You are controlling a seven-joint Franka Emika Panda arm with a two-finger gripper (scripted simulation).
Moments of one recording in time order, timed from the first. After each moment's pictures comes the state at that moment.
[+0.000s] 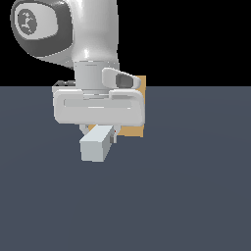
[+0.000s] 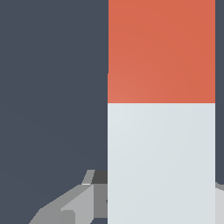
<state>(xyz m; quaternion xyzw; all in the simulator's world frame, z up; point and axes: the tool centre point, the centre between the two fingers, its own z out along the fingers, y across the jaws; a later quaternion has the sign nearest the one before) -0.057 -0.026 0.077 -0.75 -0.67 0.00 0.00</state>
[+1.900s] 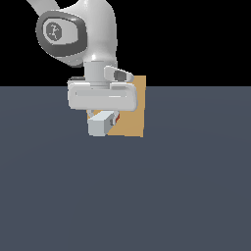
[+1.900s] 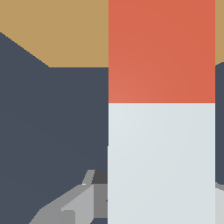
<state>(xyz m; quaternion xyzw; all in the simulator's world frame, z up) -0.066 0.067 0.090 -0.76 -0.65 0.00 0.00</state>
